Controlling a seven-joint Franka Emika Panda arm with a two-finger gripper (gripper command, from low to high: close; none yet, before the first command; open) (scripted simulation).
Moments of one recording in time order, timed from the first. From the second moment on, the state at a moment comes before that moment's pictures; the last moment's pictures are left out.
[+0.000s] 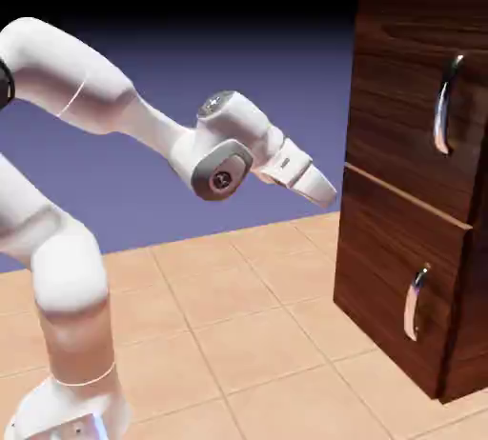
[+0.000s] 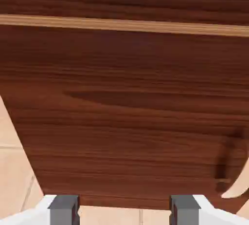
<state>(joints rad) 0.03 -0.57 -0.02 -2.80 -0.05 3.04 0.78</state>
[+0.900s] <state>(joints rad) 0.45 -0.68 -0.49 -2.47 -1.23 3.07 1.67</state>
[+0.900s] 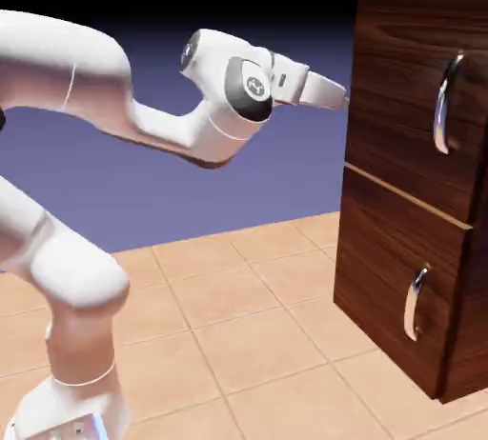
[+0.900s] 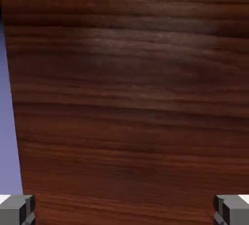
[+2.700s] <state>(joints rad) 0.93 -0.73 -1.05 -2.10 -2.72 2.96 2.90</state>
